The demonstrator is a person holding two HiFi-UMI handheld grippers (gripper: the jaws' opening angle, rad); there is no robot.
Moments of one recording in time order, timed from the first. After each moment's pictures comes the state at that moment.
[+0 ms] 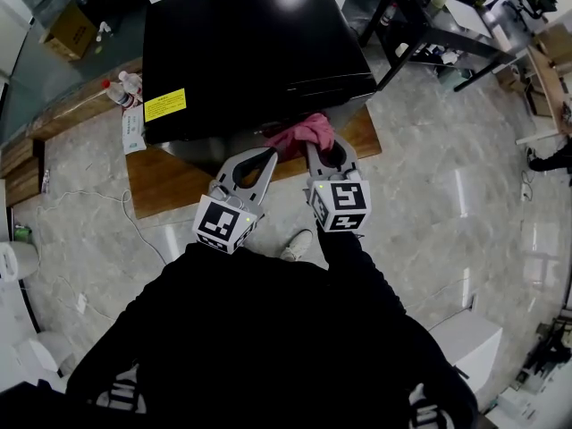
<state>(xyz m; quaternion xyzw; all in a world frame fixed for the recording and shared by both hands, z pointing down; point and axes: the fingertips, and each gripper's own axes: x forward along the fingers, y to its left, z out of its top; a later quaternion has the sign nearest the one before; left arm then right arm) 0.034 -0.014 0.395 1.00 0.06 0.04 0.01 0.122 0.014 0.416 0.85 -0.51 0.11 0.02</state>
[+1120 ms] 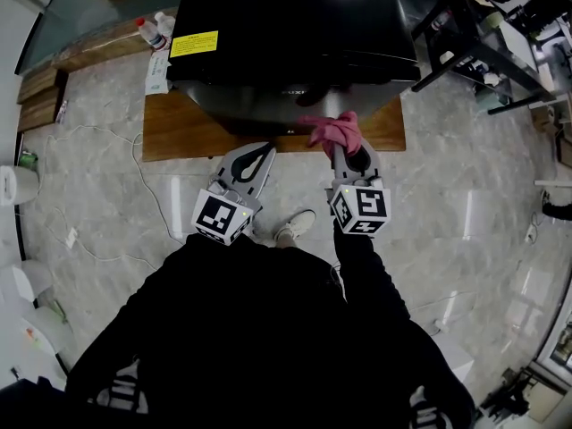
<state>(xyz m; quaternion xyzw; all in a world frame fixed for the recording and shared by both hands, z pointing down) -0.028 -0.007 0.442 1.00 -0.04 0.06 0.03 0.099 0.049 0.466 0.81 -0.57 0.13 0.01</state>
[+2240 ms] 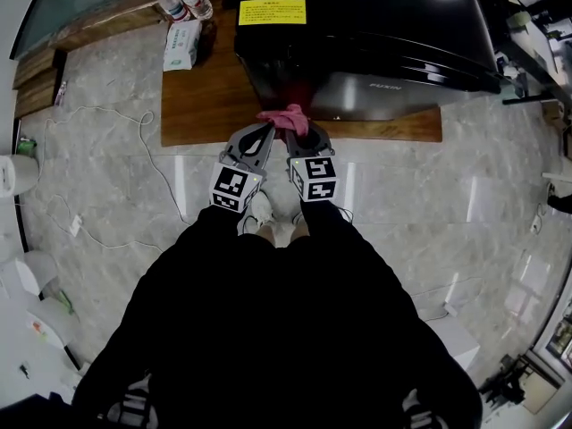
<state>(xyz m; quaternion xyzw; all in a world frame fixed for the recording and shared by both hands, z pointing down) -0.108 -0.133 0.603 0.99 -0.08 0.13 0.06 -0.063 -0.124 0.640 0.75 -0.62 0.23 0.05</state>
